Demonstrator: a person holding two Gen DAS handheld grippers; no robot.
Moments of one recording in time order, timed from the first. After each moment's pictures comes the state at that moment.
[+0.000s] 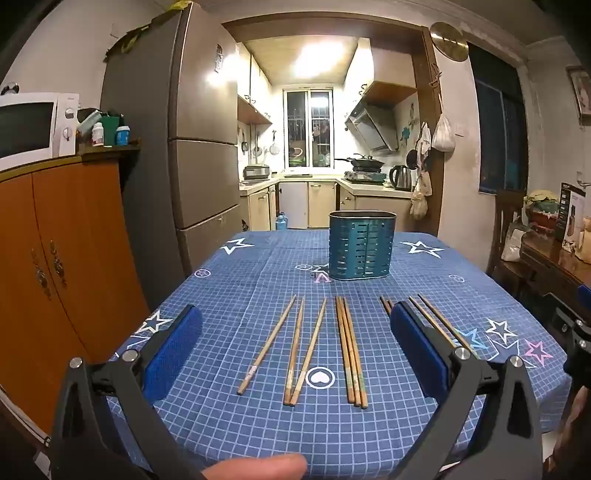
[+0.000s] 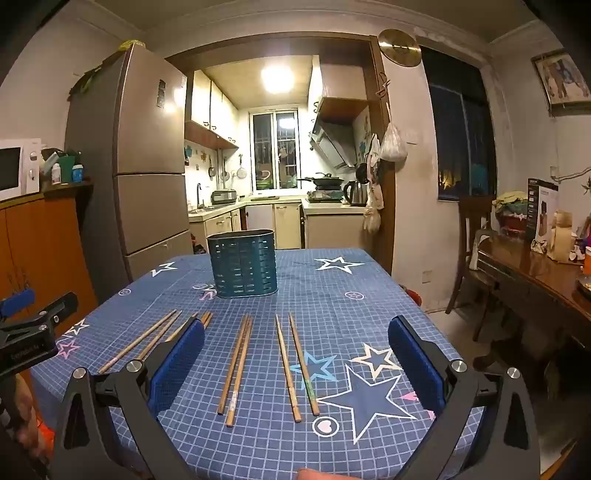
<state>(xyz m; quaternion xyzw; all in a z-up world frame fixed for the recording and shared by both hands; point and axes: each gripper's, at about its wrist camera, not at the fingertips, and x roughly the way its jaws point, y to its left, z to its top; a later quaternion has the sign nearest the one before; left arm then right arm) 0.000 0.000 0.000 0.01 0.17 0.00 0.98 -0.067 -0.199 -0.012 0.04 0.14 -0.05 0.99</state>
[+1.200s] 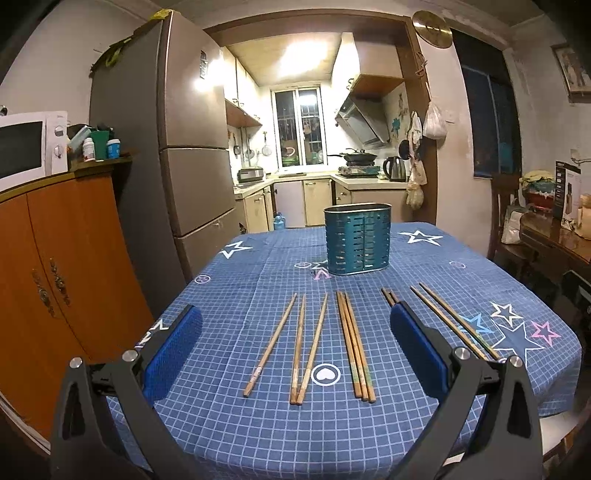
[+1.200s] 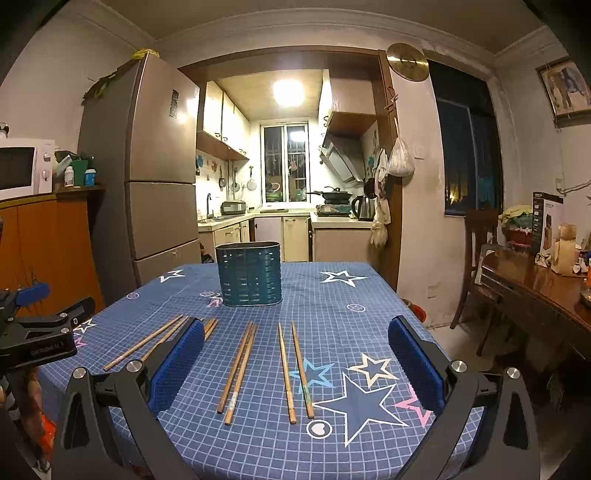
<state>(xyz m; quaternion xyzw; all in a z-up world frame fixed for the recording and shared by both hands) 0.001 -0.006 -0.002 0.05 0.17 -0.01 0.98 -0.089 -0.202 -0.006 0.04 0.11 -0.03 0.99</state>
